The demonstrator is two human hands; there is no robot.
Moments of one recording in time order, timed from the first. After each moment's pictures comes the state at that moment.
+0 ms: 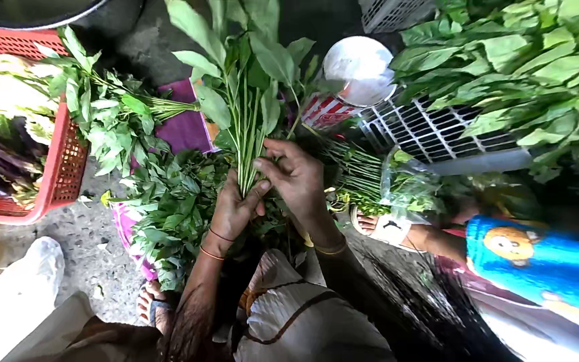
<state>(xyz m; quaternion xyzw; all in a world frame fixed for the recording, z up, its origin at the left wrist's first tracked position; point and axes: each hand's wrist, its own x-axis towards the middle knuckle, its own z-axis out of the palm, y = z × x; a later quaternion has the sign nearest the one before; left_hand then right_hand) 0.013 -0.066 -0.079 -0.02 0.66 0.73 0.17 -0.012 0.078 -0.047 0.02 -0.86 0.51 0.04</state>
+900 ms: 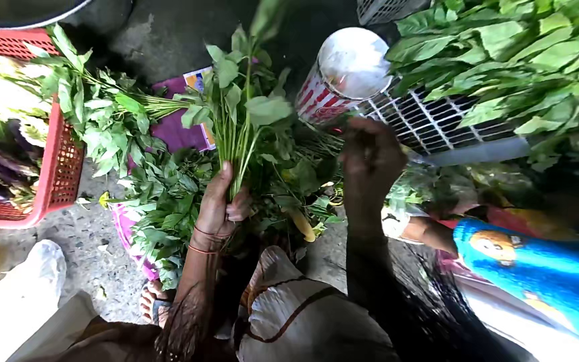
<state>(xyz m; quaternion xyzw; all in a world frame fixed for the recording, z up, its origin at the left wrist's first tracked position) 0.011 -0.083 -0.071 -0.12 0.27 0.92 0.26 -0.001 0.161 -0.052 -0.05 -0.89 0.43 0.18</state>
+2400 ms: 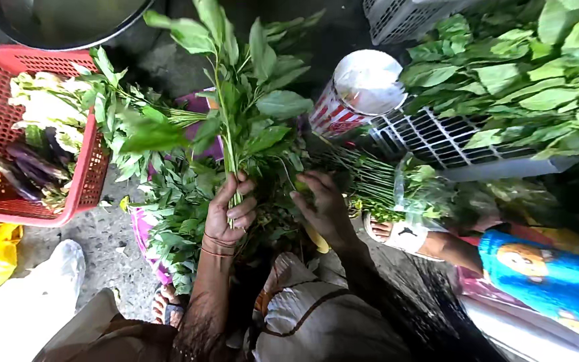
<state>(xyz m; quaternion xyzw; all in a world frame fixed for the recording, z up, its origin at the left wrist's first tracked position) 0.009 -0.103 -0.079 -0.05 0.00 0.96 0.26 0.026 0.122 -0.091 -0.01 -0.94 0.33 -0.04</state>
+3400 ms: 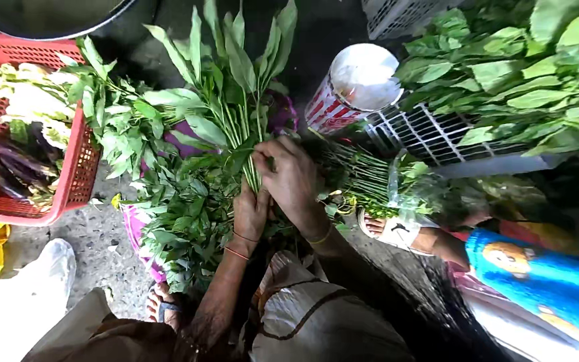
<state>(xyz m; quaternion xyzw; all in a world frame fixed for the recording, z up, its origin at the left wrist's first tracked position) 0.024 -0.037 -0.098 -0.09 0.74 0.66 0.08 -0.025 0.052 -0.046 0.05 -0.95 0.30 0.06</state>
